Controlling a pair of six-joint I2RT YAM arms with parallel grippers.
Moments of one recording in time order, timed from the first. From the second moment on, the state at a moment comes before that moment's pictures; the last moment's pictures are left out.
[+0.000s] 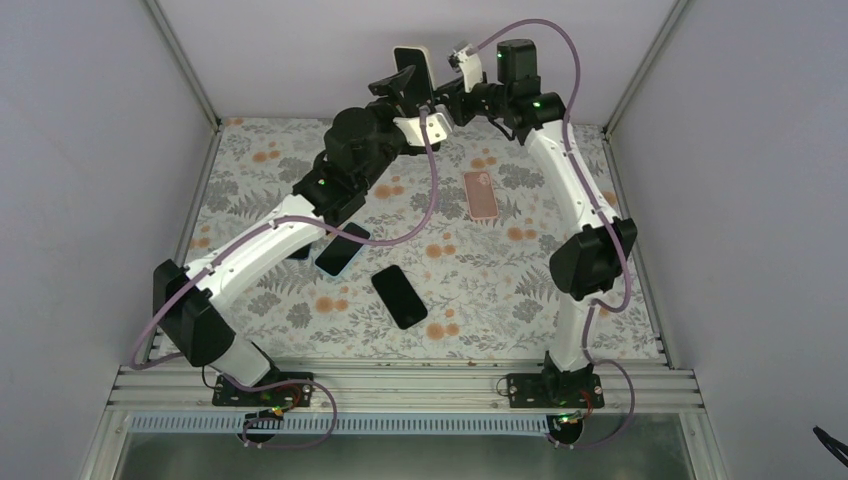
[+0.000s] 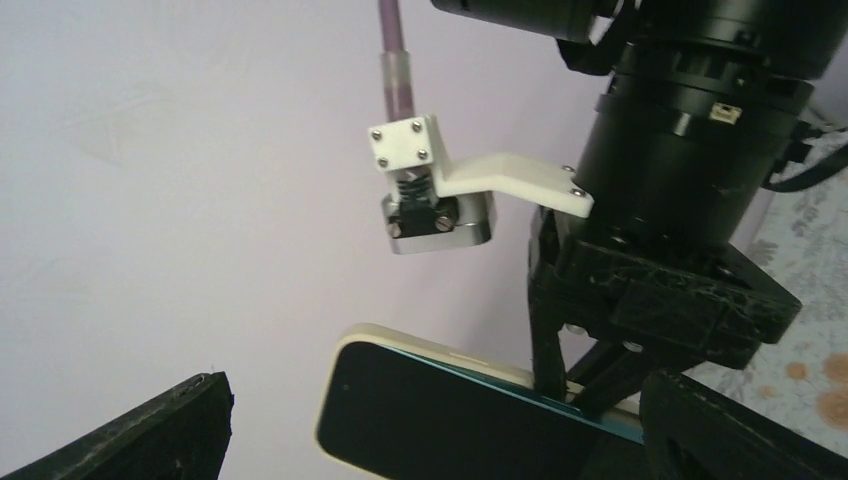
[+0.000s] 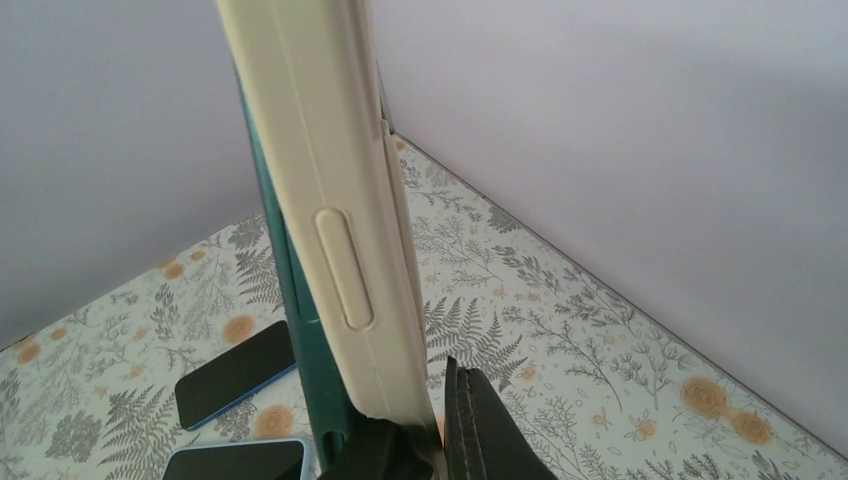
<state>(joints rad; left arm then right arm) -0.74 1.54 1.50 0.13 -0.16 0.93 0.33 1.96 2.14 -0.63 -0.64 -0.14</state>
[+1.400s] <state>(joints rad) -0.67 1.77 1.60 0.36 -0.30 0.85 0.32 1.91 2.22 -0.46 -0.68 -0.02</state>
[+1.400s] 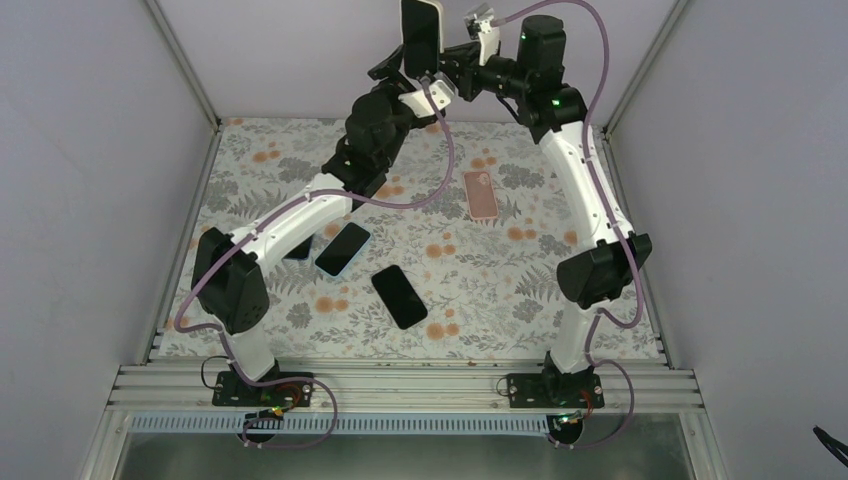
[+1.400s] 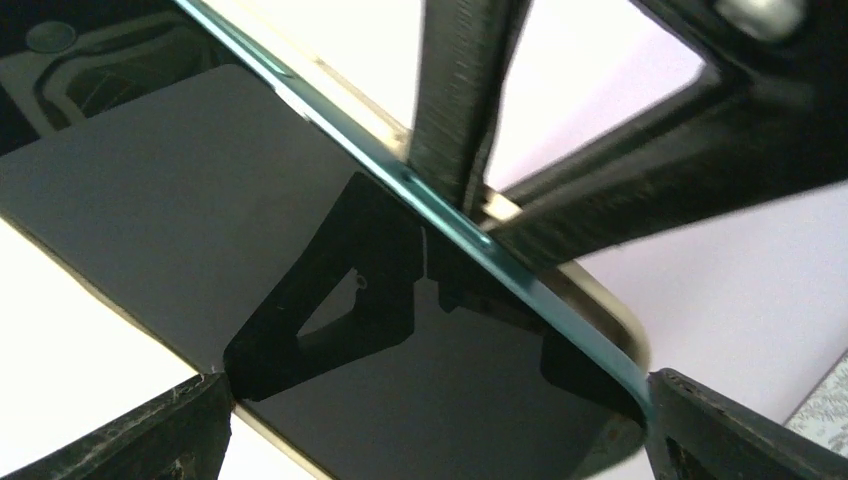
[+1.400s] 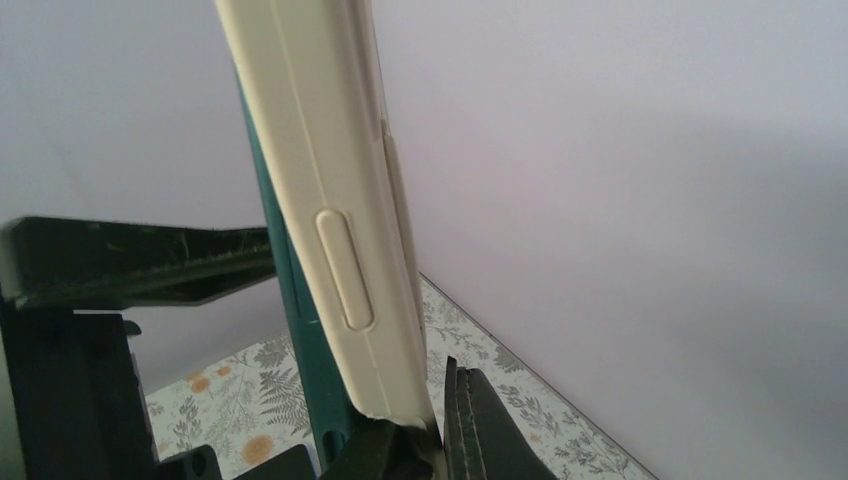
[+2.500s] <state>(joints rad) -0.62 1.72 1.69 0.14 -0.12 0.67 0.33 1.90 2.20 -0.44 -0.69 -0.03</state>
